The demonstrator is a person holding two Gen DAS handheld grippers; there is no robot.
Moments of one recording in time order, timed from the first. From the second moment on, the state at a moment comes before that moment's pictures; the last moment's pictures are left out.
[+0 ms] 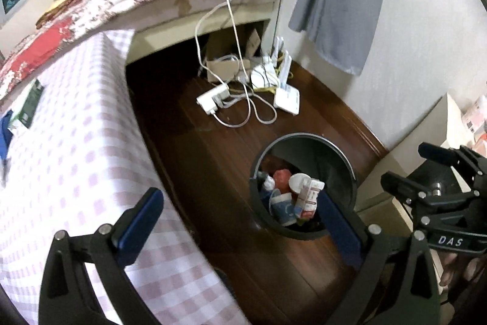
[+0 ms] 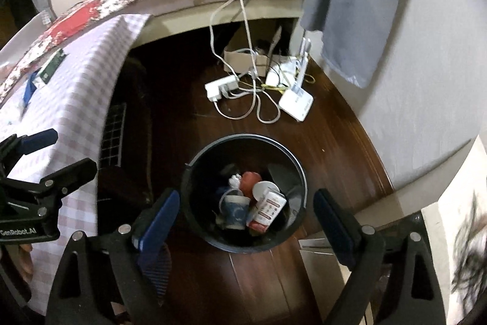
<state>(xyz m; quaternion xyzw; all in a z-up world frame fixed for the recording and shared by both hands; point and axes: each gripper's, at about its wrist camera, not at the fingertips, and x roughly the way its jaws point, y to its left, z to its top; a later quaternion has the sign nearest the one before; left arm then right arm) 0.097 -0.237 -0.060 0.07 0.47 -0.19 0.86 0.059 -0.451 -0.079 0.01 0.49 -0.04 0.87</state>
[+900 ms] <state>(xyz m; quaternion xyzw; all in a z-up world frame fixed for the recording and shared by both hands) 0.096 0.001 -0.020 -0.03 0.41 -0.02 0.91 0.105 -0.232 0.012 -0.11 0.42 0.12 0.89</state>
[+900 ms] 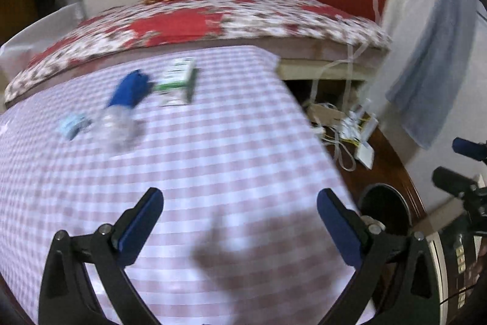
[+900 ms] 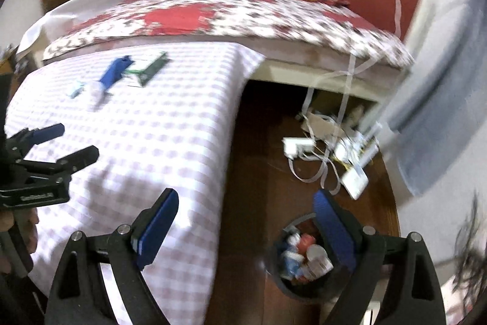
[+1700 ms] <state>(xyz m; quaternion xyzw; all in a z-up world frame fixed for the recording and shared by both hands) 0.121 0.214 -0.056 -0.10 0.41 0.14 0.90 0.198 -0.014 0.009 -0.15 0.42 0.27 0.85</state>
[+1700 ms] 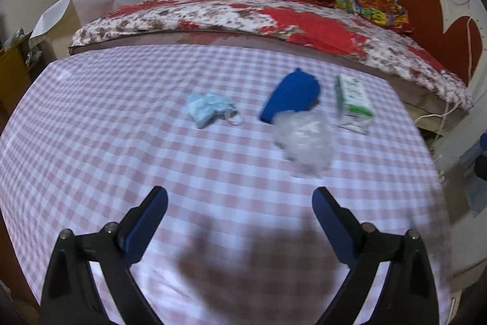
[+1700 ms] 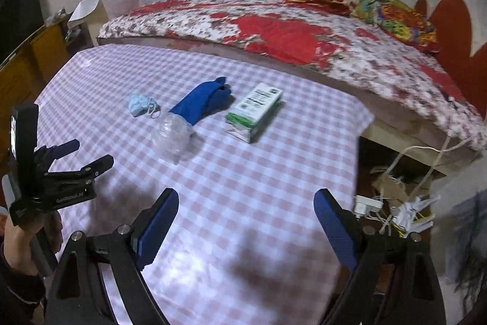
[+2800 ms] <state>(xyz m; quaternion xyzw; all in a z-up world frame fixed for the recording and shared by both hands) 0.176 0.274 -0.094 -0.11 0.42 0.16 0.89 0.270 0.132 -0.078 -0.15 0.43 0.36 0.82</state>
